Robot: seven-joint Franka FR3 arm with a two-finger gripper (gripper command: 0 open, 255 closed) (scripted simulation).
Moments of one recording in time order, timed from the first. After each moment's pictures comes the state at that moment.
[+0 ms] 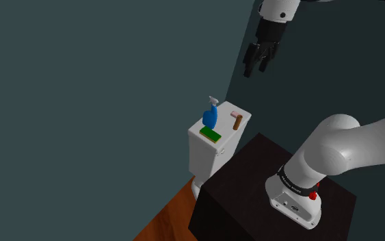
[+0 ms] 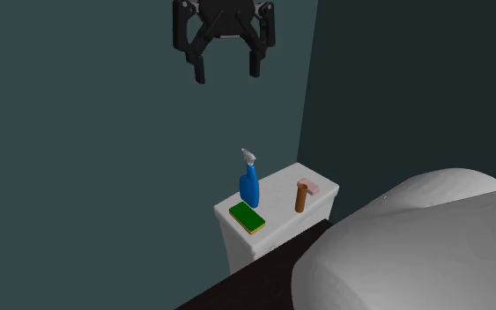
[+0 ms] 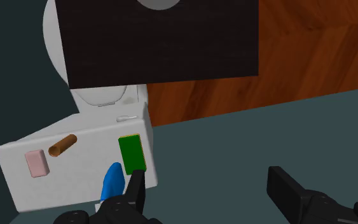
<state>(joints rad) -0.01 -0.78 0.04 -2.36 0.05 1.55 0.08</state>
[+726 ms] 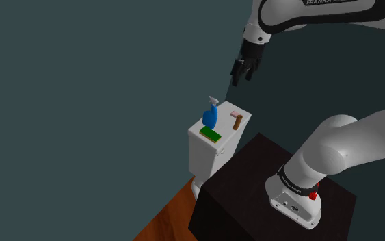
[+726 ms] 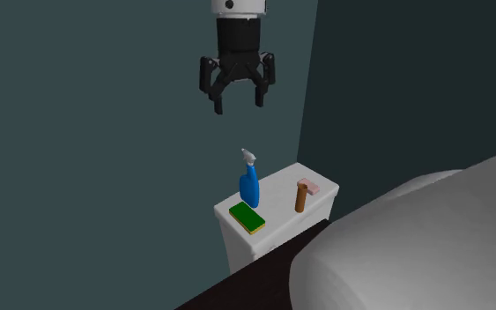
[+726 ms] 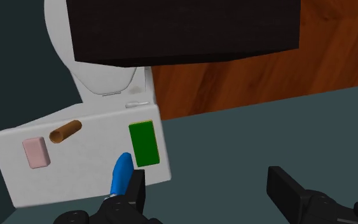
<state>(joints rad) -0.05 -0.60 -0.04 -2.45 -0.01 1.83 -0.03</state>
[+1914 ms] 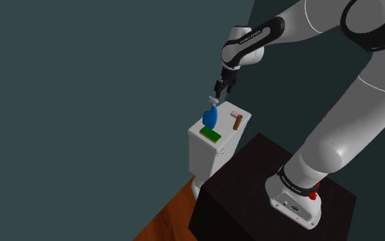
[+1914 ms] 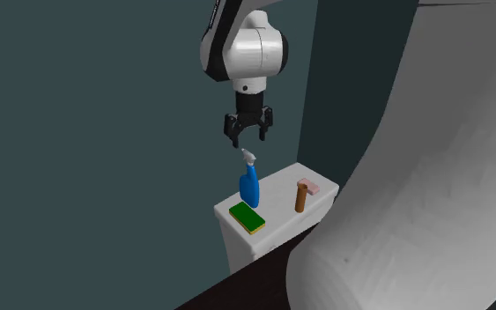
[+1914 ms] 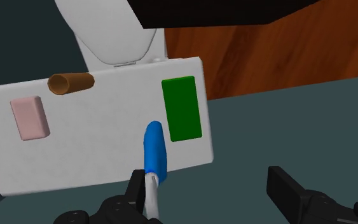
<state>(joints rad) -0.10 0.03 -0.18 -2.31 0.02 2.33 -0.26</state>
